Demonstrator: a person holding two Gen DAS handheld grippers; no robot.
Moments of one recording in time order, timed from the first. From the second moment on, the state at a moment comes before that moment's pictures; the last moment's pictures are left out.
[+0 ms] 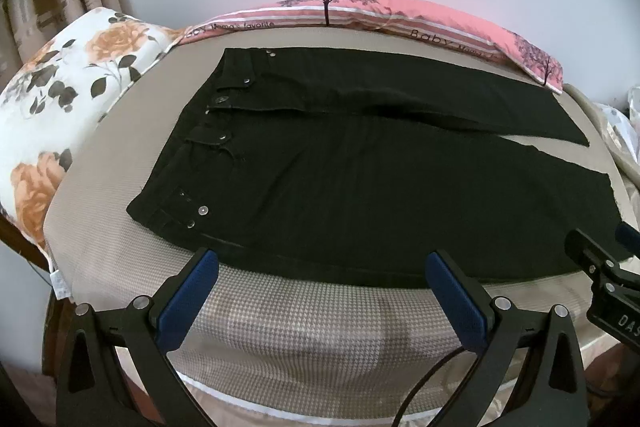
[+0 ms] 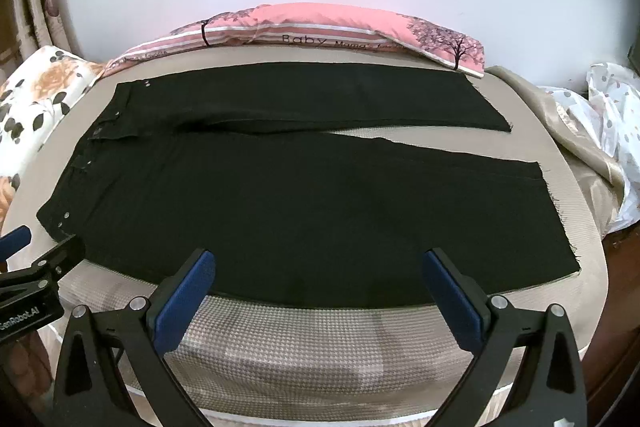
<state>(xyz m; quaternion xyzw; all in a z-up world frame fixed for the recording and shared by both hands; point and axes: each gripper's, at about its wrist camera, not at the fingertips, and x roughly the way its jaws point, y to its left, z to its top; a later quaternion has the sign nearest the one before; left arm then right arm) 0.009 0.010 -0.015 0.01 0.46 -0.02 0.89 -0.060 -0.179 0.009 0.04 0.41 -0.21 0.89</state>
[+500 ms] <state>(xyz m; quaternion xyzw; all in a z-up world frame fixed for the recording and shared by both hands) 0.008 0.005 -0.018 0.03 0.44 -0.03 0.90 -0.057 -0.180 0.006 0.04 0.41 -0.21 0.89</state>
